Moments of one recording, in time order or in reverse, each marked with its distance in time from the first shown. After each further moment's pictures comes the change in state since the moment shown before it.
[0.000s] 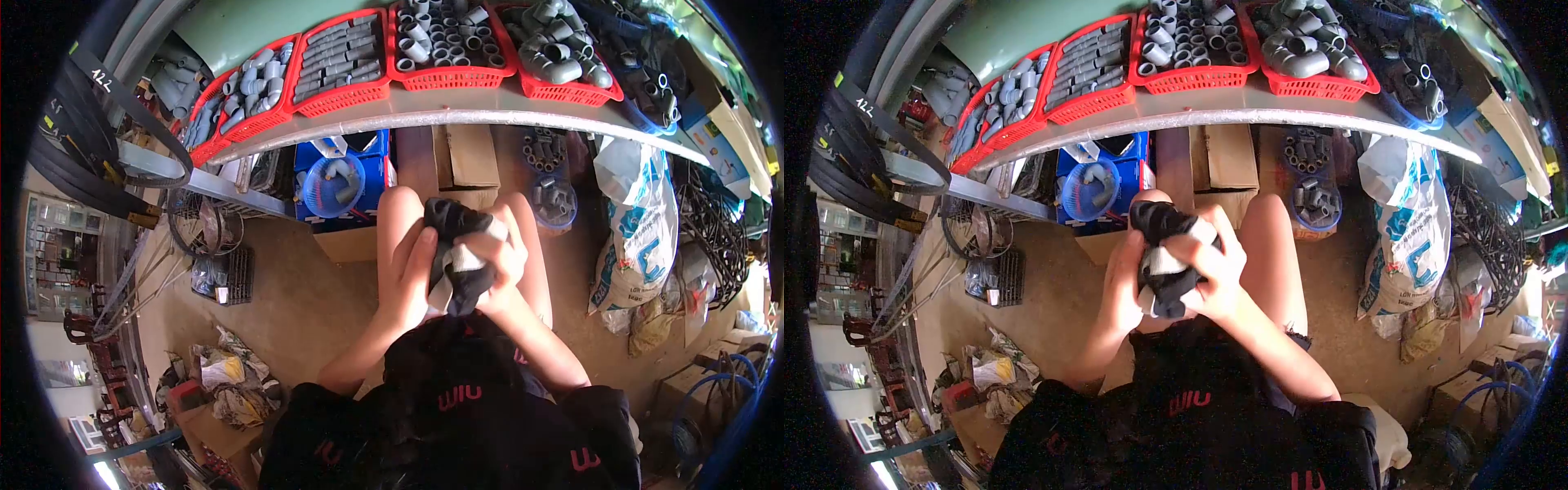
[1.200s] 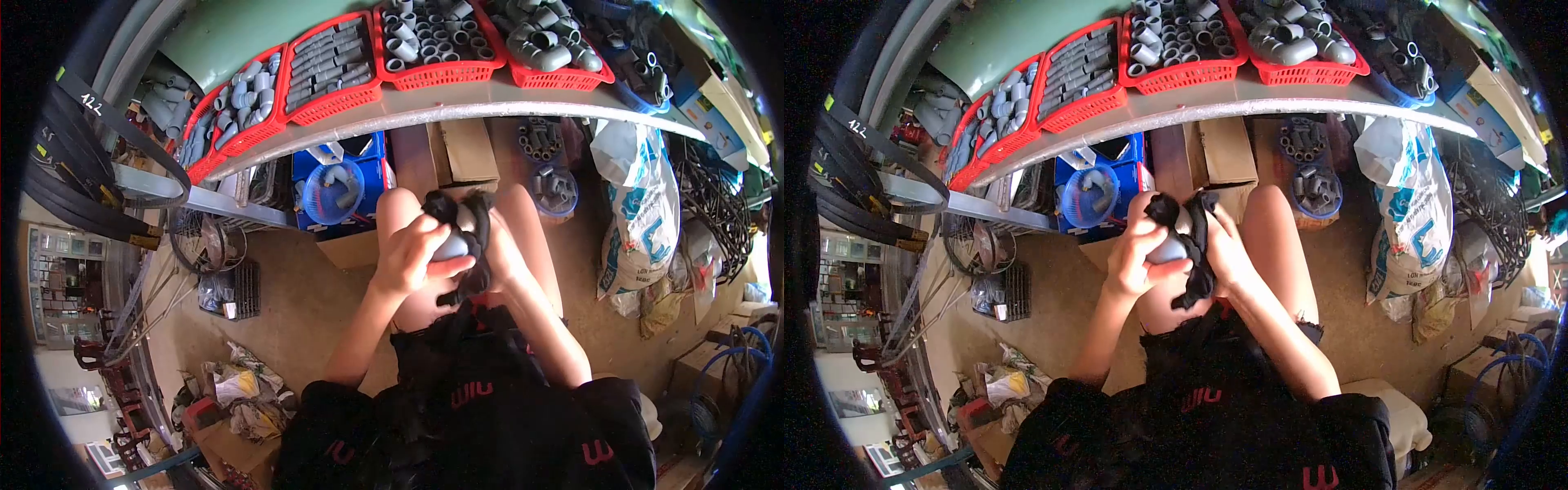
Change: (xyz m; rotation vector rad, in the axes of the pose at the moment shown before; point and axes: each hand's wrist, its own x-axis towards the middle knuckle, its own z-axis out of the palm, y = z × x) left_hand 0.027 -0.075 -0.043 0.604 -0.111 1.020; right_hand -0.008 0.007 0.006 0.771 0.175 1.396
